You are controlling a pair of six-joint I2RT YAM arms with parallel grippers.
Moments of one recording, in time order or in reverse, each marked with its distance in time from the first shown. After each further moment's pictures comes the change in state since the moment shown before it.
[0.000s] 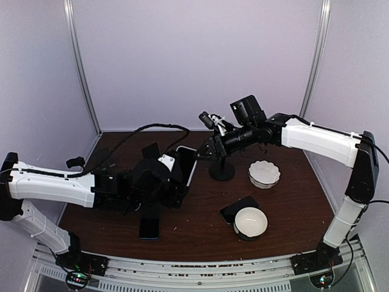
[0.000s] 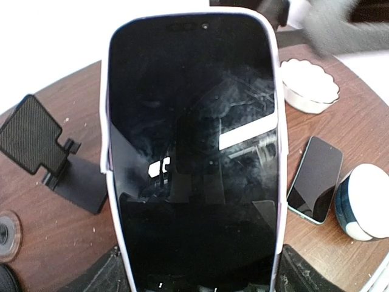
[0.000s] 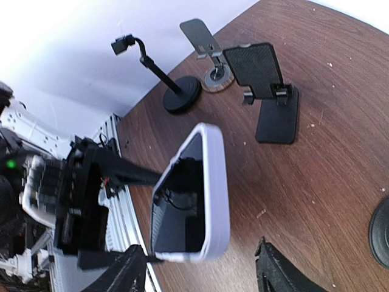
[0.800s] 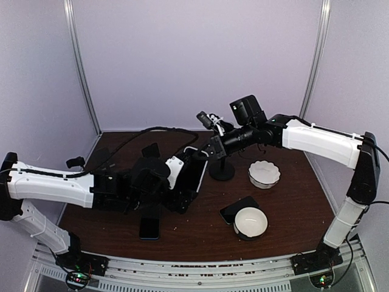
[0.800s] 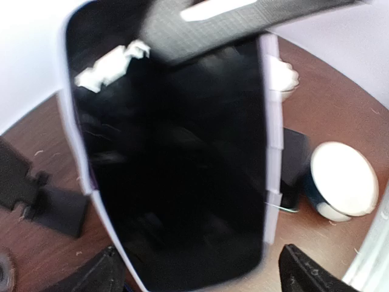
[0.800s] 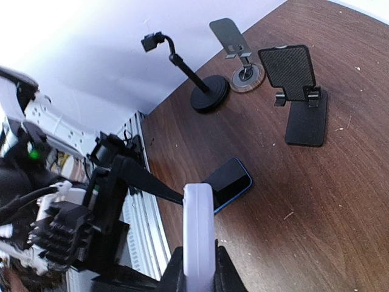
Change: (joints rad) left arm -0.025 -0.001 0.004 0.066 0.102 0.154; right arm 0.022 -0.002 -0.003 0.066 -0.080 0.105
